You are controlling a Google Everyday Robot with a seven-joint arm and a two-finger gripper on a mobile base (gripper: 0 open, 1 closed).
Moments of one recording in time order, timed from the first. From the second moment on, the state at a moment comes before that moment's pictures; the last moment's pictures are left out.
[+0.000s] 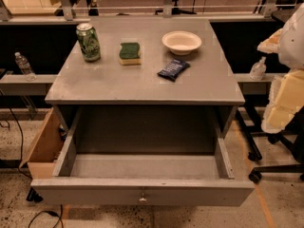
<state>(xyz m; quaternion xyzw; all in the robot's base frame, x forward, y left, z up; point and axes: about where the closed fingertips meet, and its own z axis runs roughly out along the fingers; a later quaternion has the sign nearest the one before) 0.438 -0.216 0.980 -0.60 0.78 -0.04 0.17</state>
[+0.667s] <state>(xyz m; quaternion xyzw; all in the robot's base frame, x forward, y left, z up) 0.457 -0.187 0.969 -0.60 0.78 -0.01 0.20</state>
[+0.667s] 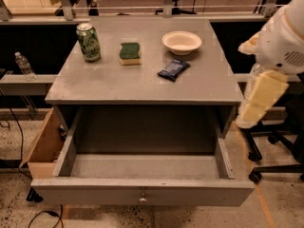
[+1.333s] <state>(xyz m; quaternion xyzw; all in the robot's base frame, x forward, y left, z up) 0.491 -0.129 0.948 -0.59 0.77 0.05 0.25</state>
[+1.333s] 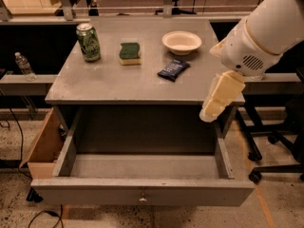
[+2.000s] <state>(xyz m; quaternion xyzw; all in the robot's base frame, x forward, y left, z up) 0.559 -0.076 0.917 -0.57 0.77 0.09 0.29</state>
